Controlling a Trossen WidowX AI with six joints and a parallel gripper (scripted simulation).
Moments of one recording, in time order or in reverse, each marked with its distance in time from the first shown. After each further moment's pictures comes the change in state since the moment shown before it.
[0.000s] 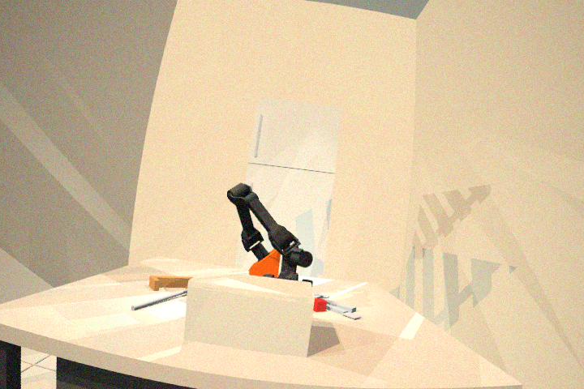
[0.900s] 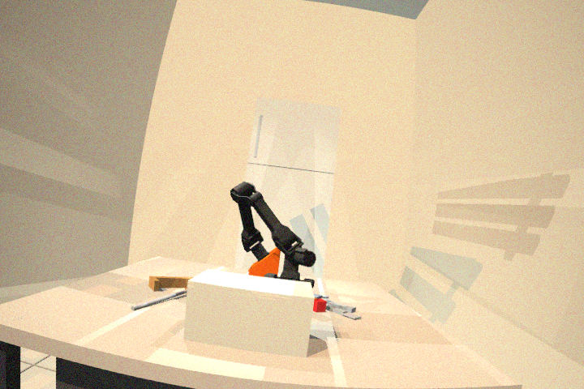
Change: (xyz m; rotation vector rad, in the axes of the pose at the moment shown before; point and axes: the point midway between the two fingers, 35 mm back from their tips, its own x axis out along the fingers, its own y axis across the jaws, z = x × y) arm -0.001 0.005 -0.027 0.019 -0.001 -0.001
